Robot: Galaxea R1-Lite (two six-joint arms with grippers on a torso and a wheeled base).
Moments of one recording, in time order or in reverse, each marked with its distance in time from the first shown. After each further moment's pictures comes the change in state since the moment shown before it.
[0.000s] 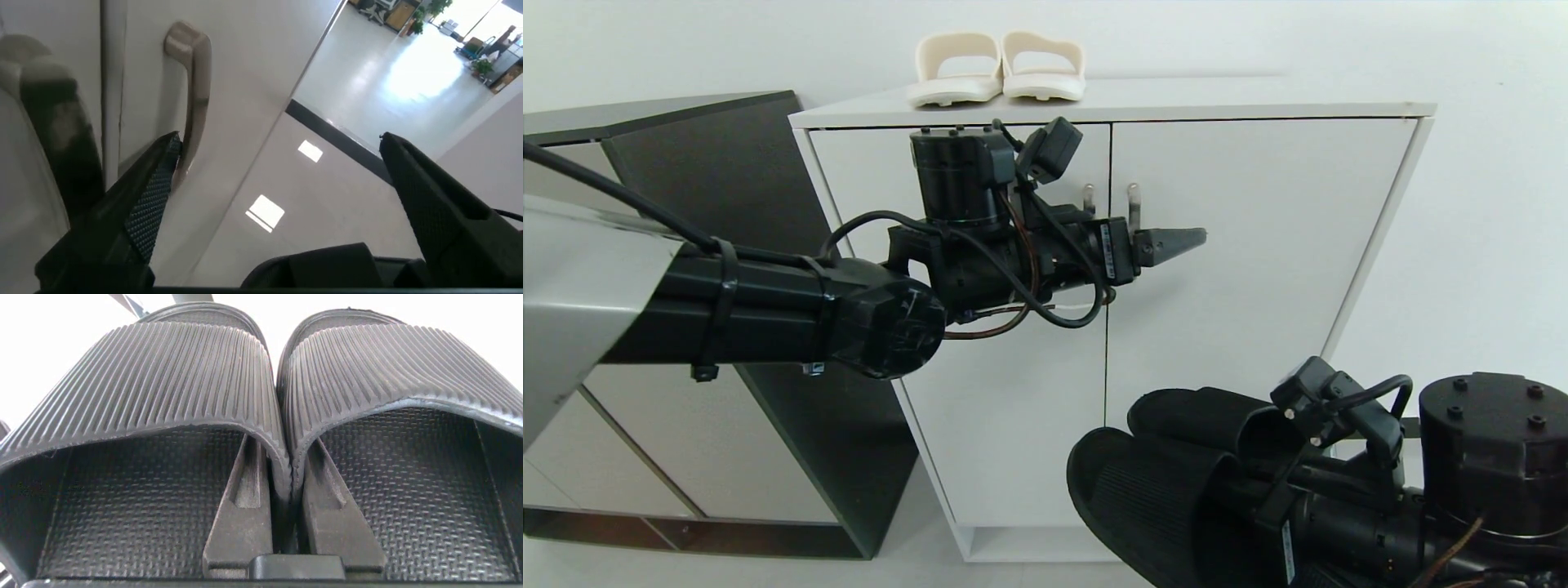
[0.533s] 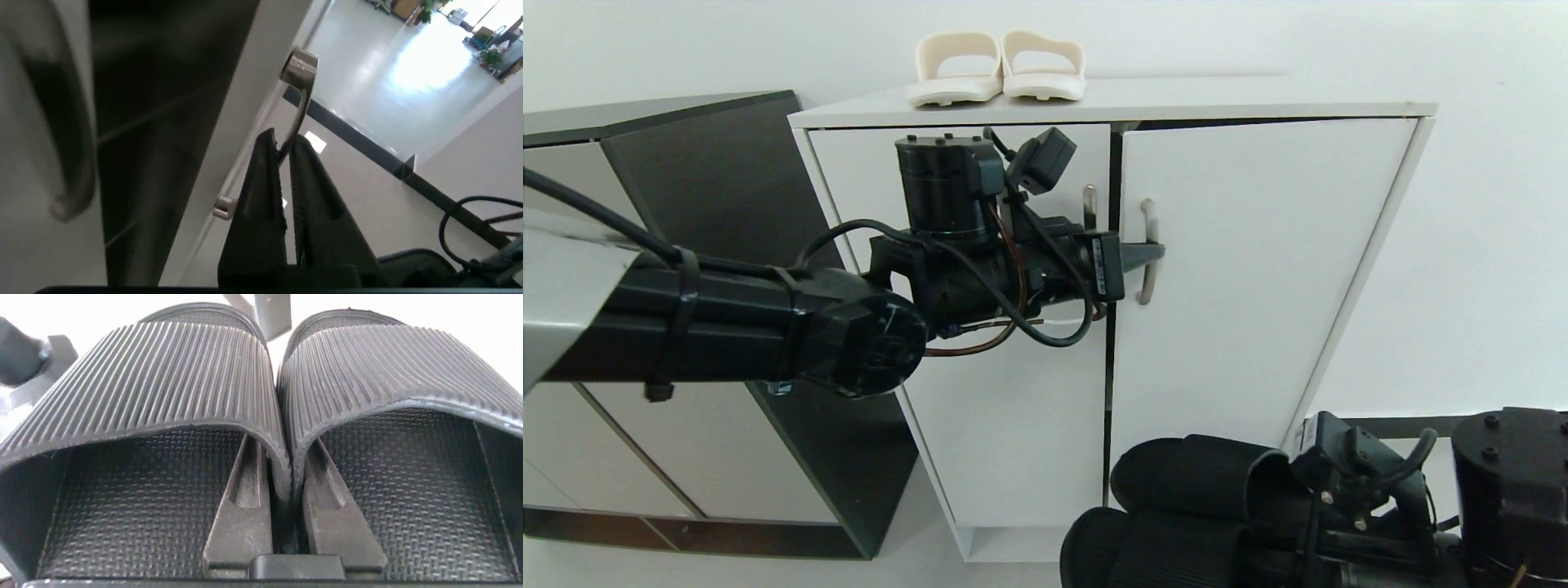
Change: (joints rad) left arm -0.008 -0.064 0.099 -0.008 0.002 0.002; right arm 0.006 -0.062 0.088 0.042 0.208 -0.099
